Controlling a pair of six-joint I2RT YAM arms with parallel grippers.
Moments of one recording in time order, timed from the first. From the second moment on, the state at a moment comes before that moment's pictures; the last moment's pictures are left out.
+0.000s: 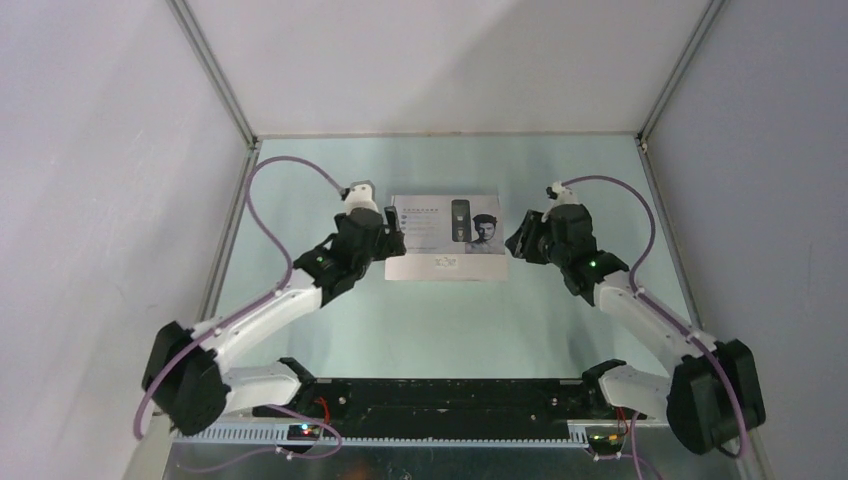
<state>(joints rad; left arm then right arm) -0.68 1.13 0.79 -0.20 -0.44 -0.55 0.39 1.10 0.69 -0.13 -0.04 0.51</state>
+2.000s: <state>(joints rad) -0.65 1.13 0.75 -0.42 -0.23 -0.61 0.46 1.04 0.69 -0.39 -0.09 0.58</state>
